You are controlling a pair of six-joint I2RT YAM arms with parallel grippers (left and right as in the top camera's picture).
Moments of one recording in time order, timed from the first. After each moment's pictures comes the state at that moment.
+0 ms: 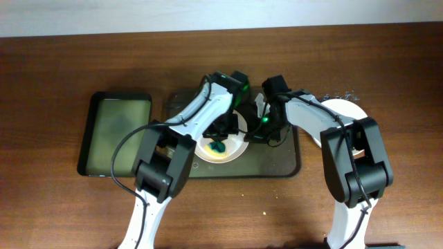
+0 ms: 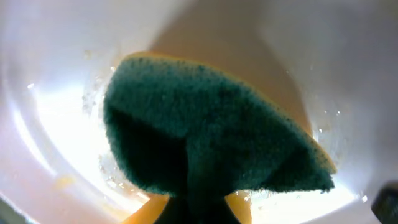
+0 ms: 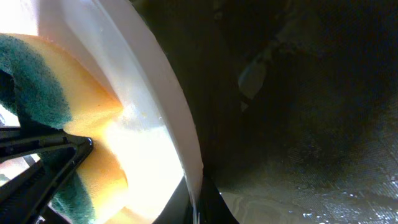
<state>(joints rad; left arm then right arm) -0.58 2.35 1.91 -1.27 -0.05 -0.59 0.28 2.07 1.31 -0.71 -0.54 0.35</state>
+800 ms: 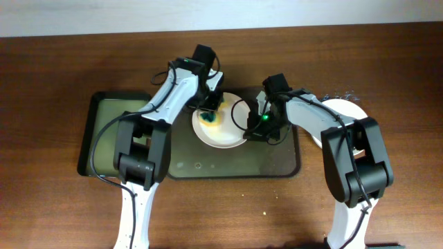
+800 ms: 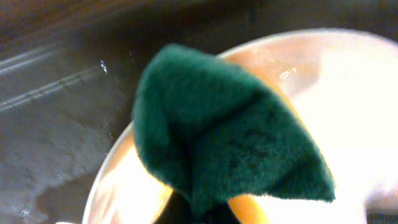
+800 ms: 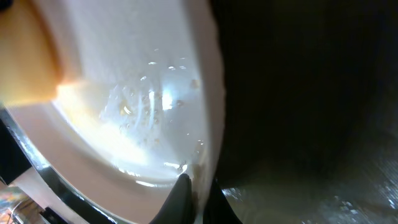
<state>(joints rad) -0.36 2.38 1.97 -1.02 0.22 0.00 0.28 2.07 1.31 -0.69 -0.54 0.41</state>
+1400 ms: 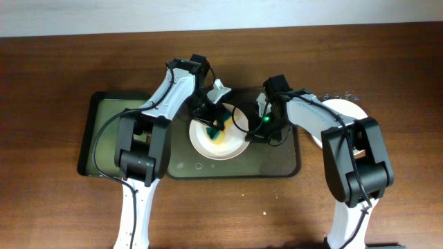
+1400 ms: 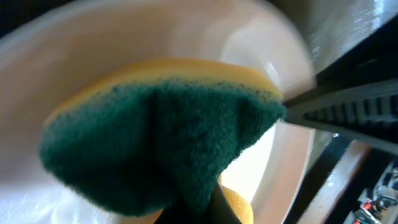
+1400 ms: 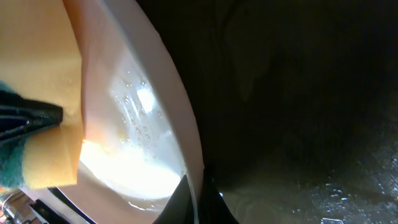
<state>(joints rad) -0.34 2.43 1.98 -1.23 0.57 0.34 0.27 2.07 1.31 -0.71 -0.54 0.36</state>
